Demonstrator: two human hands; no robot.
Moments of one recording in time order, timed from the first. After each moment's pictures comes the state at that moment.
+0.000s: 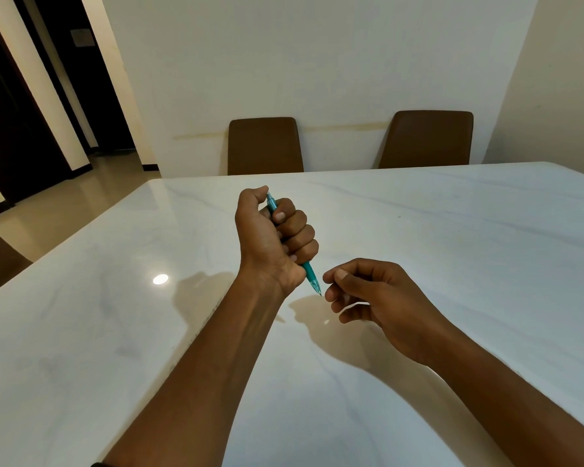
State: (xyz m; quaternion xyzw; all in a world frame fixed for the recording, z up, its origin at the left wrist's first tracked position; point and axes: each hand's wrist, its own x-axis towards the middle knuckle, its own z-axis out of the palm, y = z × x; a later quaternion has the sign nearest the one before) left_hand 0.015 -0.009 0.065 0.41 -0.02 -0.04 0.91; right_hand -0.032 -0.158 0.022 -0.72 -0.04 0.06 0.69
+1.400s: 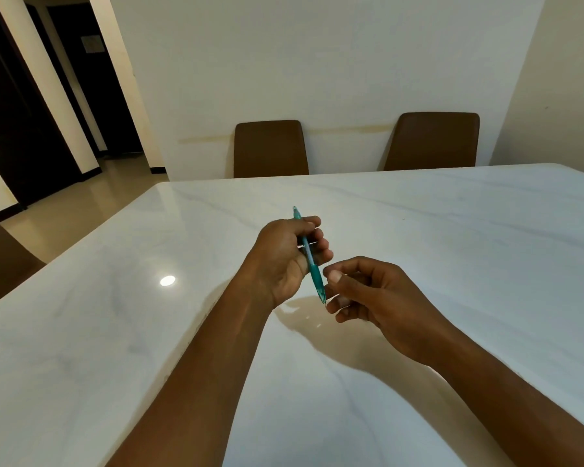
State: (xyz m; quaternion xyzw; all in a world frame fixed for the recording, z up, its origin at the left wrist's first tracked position) left_hand 0.005 -0.008 0.064 0.54 0.03 -0.10 0.83; right_hand -0.037 -0.156 0.025 -0.69 -0.08 0.08 0.71
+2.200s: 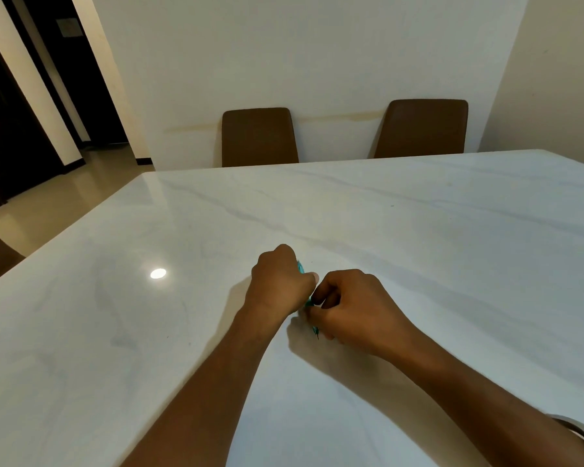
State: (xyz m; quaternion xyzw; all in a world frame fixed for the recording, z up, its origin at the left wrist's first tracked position) left_hand 0.003 -0.020 0.014 0.96 0.04 0.05 0.29; right_hand -0.044 -0.137 0.010 -0.92 -0.05 0.01 0.39
